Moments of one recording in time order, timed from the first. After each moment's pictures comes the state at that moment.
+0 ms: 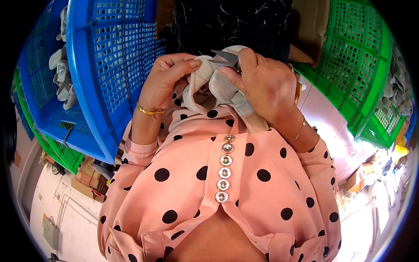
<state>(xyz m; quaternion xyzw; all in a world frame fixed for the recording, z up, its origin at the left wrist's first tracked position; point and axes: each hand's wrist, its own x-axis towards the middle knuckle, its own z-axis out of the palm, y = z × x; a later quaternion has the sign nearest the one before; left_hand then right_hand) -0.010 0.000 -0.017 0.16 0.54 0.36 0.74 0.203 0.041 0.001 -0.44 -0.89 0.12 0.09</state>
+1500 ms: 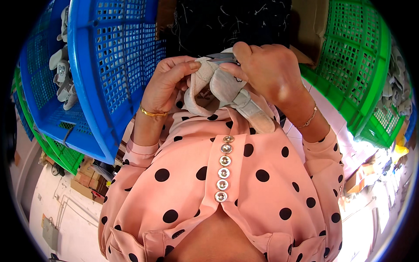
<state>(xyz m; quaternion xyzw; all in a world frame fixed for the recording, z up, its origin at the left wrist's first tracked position) -0.012 -0.008 -0.026 0.12 0.52 0.37 0.76 0.206 0.072 0.004 -0.33 -0.93 0.13 0.06</state>
